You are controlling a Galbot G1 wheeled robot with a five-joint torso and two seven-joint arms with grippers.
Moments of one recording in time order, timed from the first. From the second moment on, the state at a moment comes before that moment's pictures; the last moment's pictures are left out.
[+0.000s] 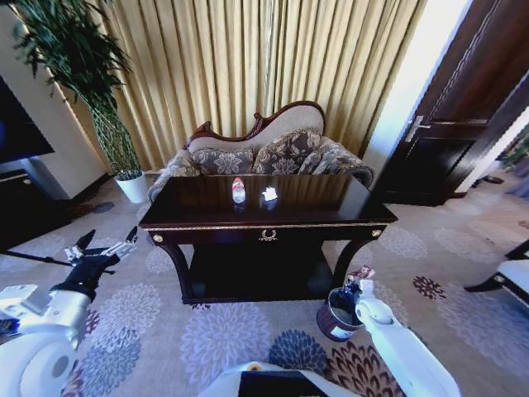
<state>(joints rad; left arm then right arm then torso) 1.68 -1.25 -1.16 -2.50 -0.64 0.45 0.00 -1.07 1.05 0.36 1.13 0.47 -0.30 0.25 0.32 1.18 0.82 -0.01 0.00</state>
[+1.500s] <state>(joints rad) 1.68 -1.26 -1.16 -2.50 -0.65 0.43 0.01 -1.03 1.13 0.43 0.95 0.37 -0.28 0.28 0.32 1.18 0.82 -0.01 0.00</state>
